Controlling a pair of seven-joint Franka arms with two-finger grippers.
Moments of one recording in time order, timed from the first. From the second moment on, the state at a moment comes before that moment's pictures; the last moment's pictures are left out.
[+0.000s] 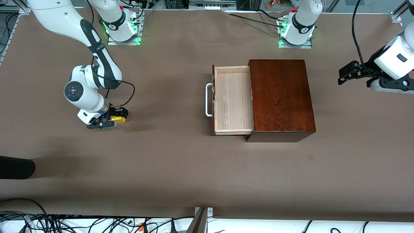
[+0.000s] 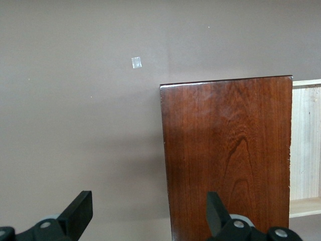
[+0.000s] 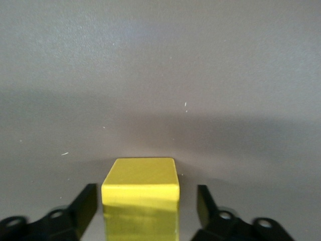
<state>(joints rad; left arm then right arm) -0.10 0.04 0.02 -1.55 -0.03 1.54 -0.01 0.15 0.43 -0.04 -2.17 0.03 2.56 -0.04</state>
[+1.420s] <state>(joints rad) -0.10 0.04 0.01 -1.55 -0.03 1.54 -0.01 0.38 0.37 0.15 -1.61 0.11 1.86 0.87</state>
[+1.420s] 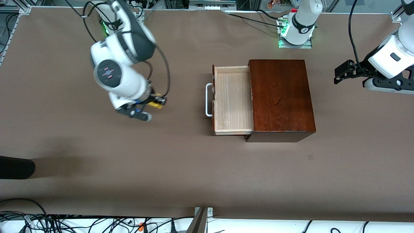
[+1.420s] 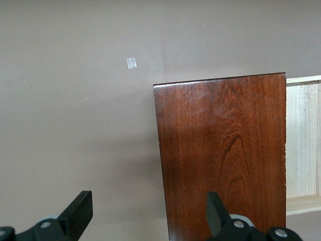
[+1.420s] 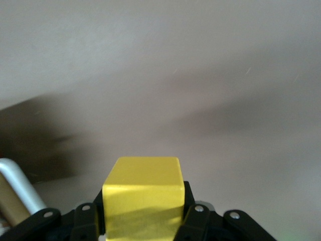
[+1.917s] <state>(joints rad) -0.10 0.04 0.01 -1.55 -0.03 1.54 -0.01 0.60 0.40 0.16 -1.52 0.19 1.89 1.43</state>
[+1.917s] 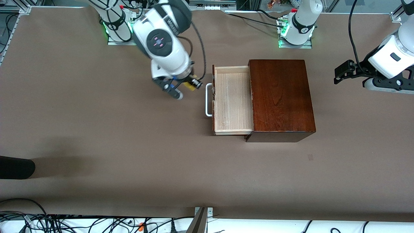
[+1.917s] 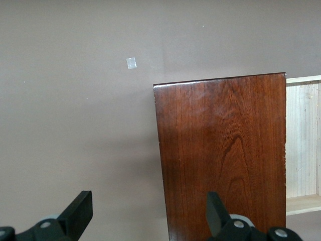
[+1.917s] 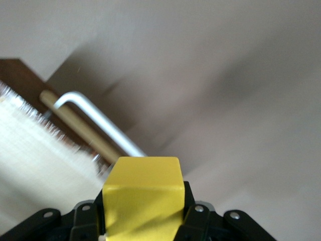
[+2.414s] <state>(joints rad) -0.10 0.04 0.01 -1.55 -0.03 1.54 -0.01 0.75 0.56 0.15 -1.39 0.20 2.06 1.87</state>
